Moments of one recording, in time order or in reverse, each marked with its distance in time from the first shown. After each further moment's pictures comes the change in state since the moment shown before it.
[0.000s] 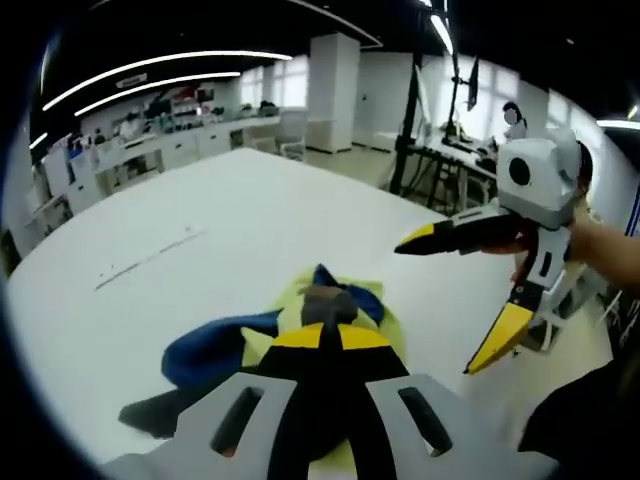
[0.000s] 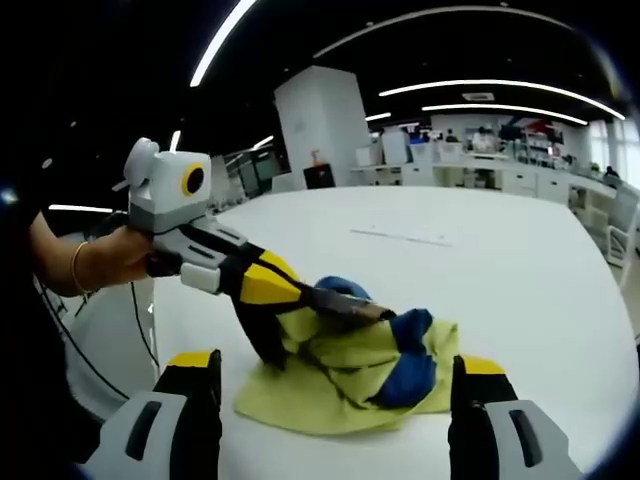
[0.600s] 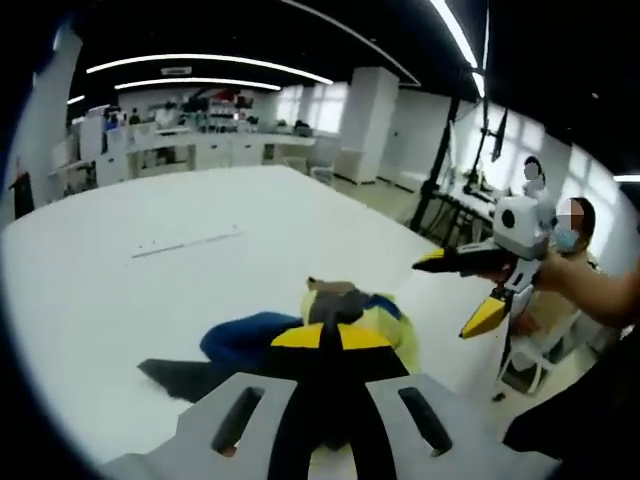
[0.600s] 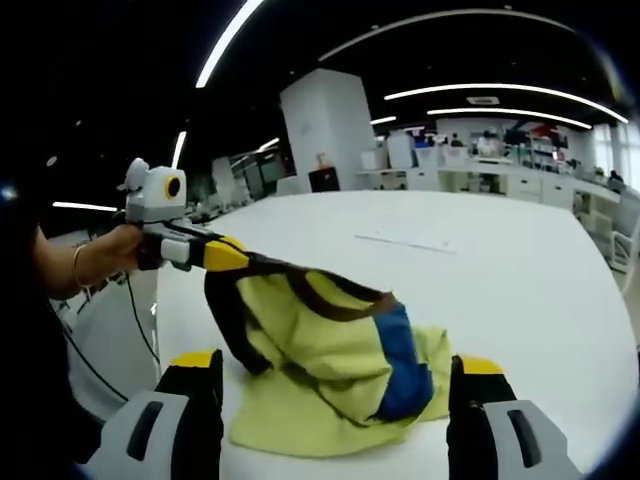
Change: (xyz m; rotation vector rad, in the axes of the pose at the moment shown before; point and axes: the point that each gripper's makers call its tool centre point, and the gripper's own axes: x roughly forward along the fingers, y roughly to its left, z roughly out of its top) left arm -0.062 0.045 -0.016 -0.185 -0.121 0.060; right arm 0.005 -0.002 0.009 -0.013 -0.012 0.020
